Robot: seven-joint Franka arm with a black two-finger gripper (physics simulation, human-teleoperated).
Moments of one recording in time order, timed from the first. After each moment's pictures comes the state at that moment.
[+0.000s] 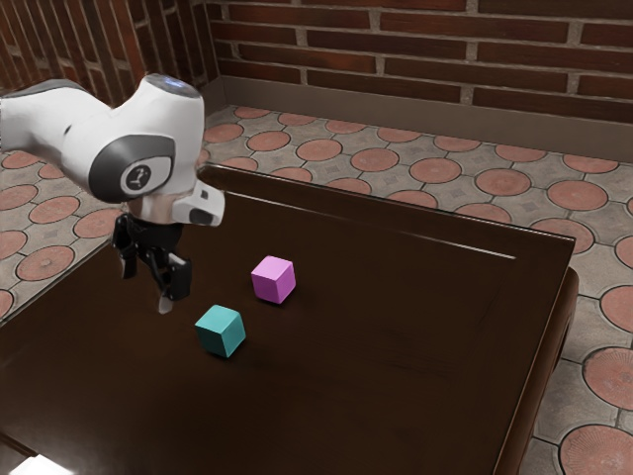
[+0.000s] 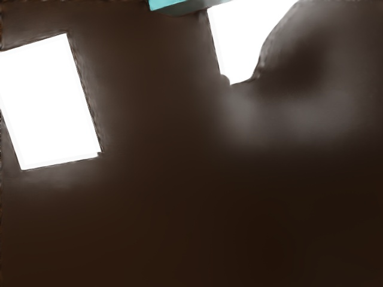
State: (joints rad) arm 0.35 -0.26 -0.46 -2.17 0.16 1.69 0.08
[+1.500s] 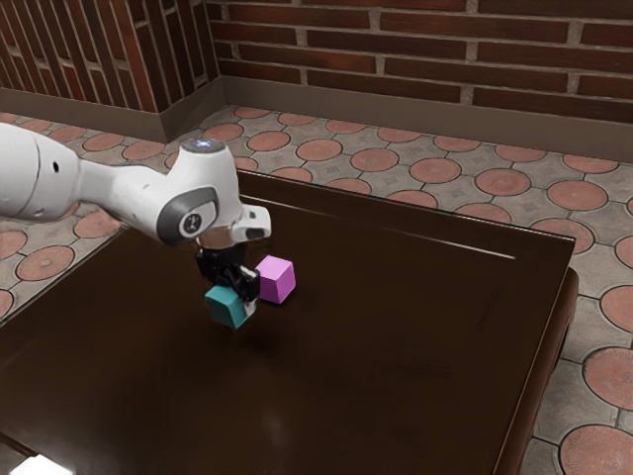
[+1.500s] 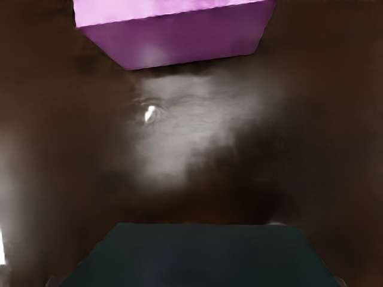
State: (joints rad) arm 0.39 0.35 -0.41 -1.94 0.25 2.27 -0.04
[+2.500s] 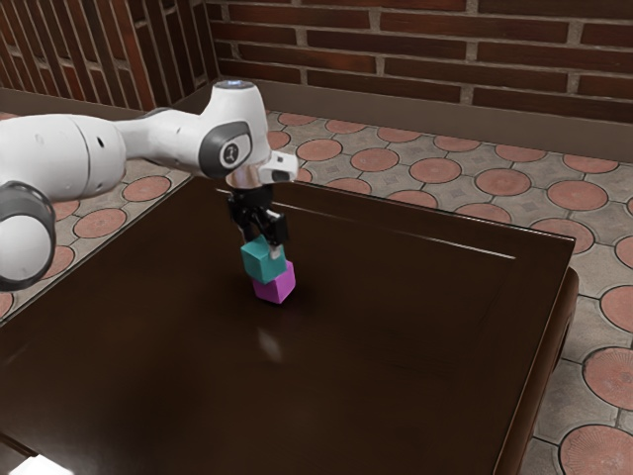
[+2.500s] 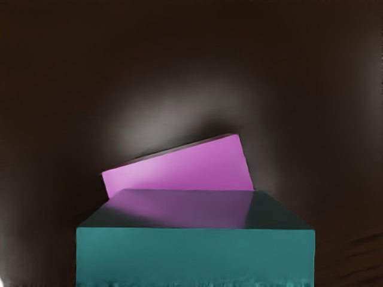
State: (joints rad) arm 0.22 0.64 -0.29 -1.36 0.18 1.94 0.20
